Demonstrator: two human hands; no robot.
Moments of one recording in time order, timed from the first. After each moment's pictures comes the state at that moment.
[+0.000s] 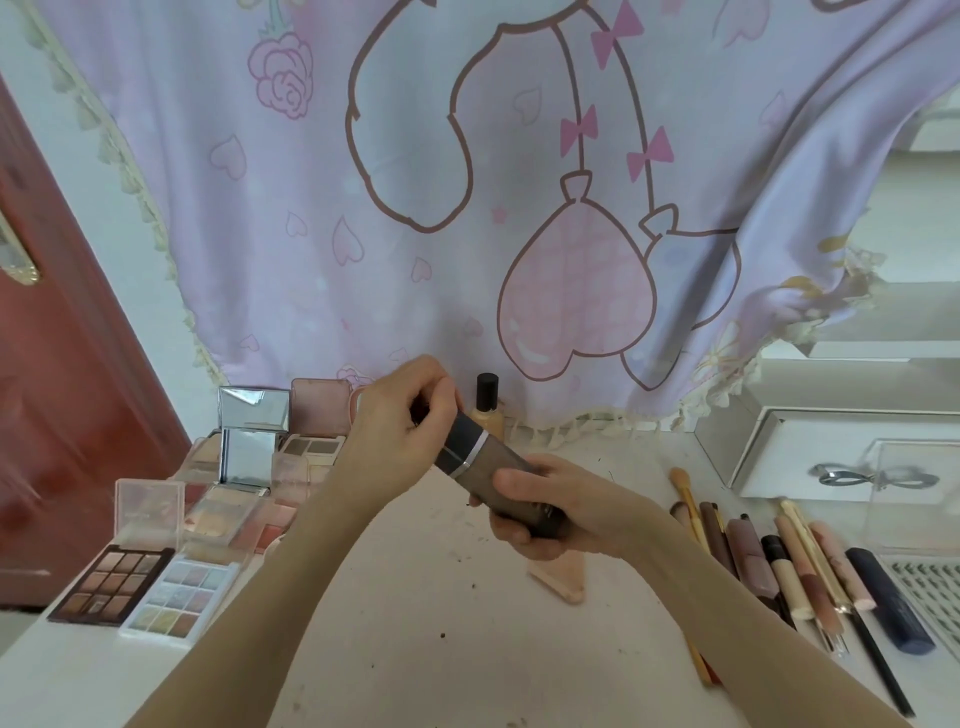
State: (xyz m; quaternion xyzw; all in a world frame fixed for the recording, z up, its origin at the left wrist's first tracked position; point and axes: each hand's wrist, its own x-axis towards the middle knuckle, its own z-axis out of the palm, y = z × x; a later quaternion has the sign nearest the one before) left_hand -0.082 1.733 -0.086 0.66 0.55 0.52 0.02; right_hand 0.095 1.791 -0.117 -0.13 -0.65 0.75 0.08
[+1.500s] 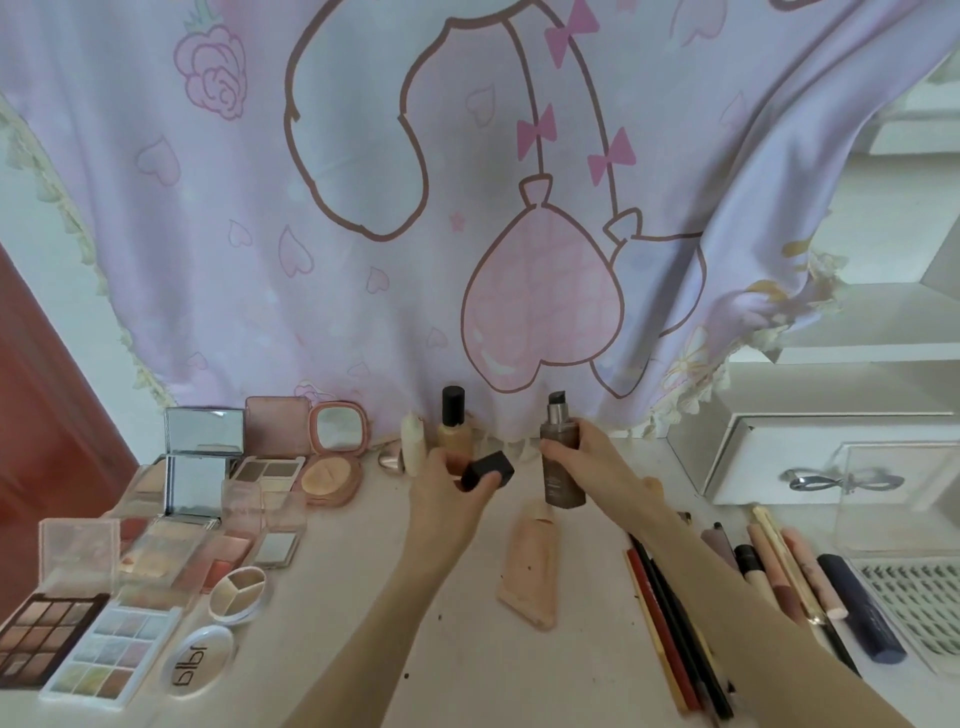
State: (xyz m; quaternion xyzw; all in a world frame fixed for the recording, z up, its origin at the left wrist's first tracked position) left_hand -0.028 1.788 -0.174 0.45 0.70 0.51 0.23; right_hand 0.116 1.874 -0.161 -0.49 -0.64 0.49 0.35
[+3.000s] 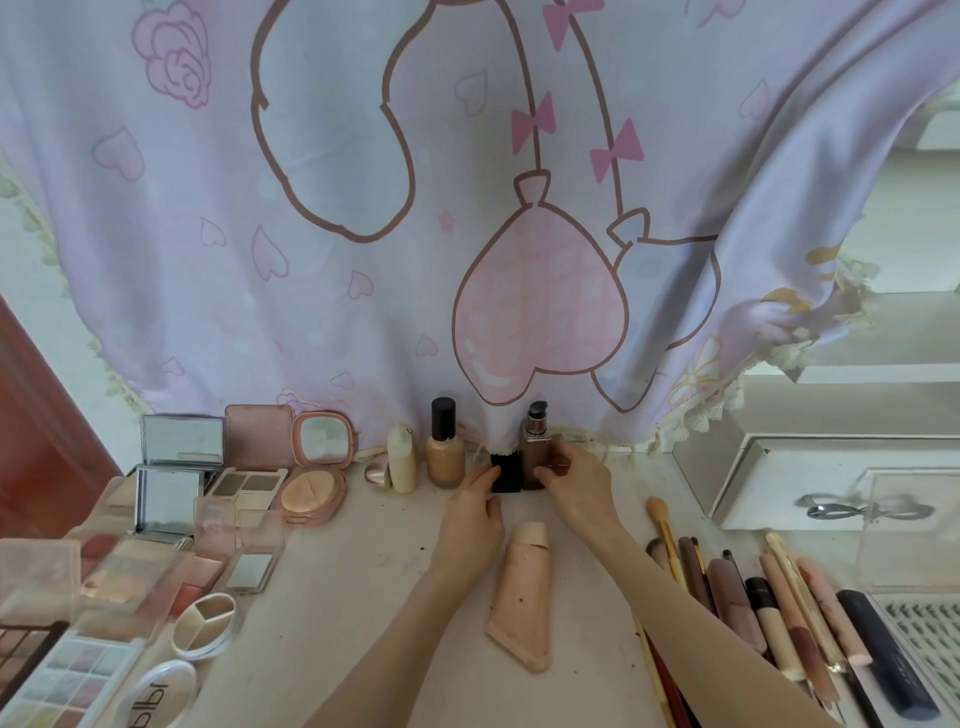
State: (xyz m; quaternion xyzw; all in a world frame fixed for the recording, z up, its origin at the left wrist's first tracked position) left_hand -0.016 1.842 -0.221 0.59 0.67 0.40 0.18; right_hand 0.105 1.903 -0.199 -0.54 -0.68 0.33 0.36
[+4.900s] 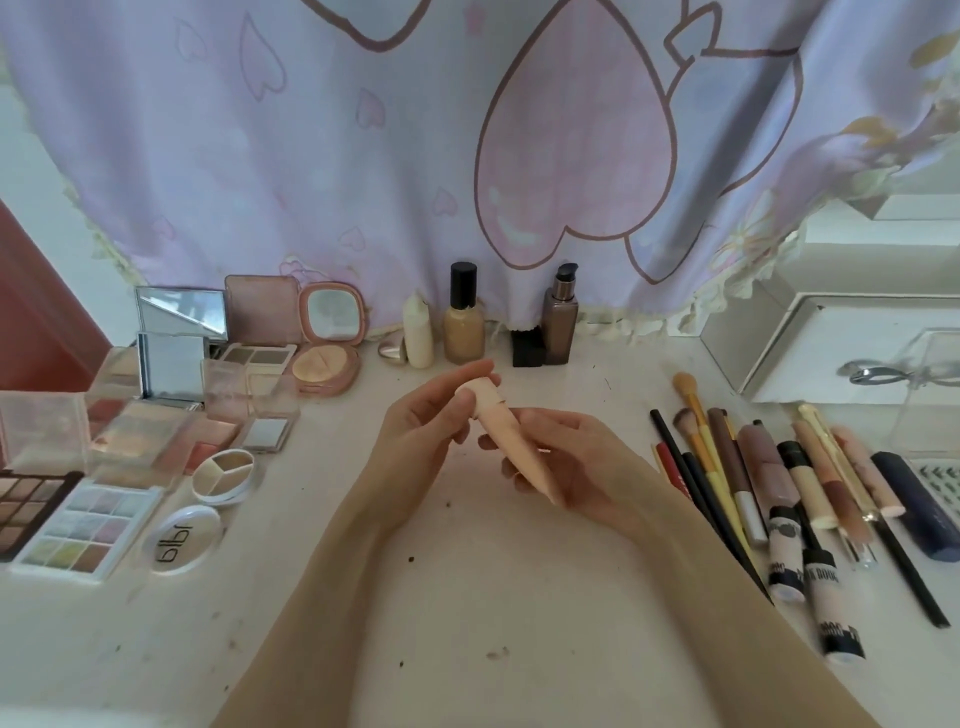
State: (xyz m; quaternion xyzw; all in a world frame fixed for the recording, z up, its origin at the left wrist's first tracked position) left_hand -0.060 1.753 -0.216 0.51 0.41 0.60 0.45; right_hand 0.114 1.797 -0.203 -0.29 -0.53 0.76 0.25
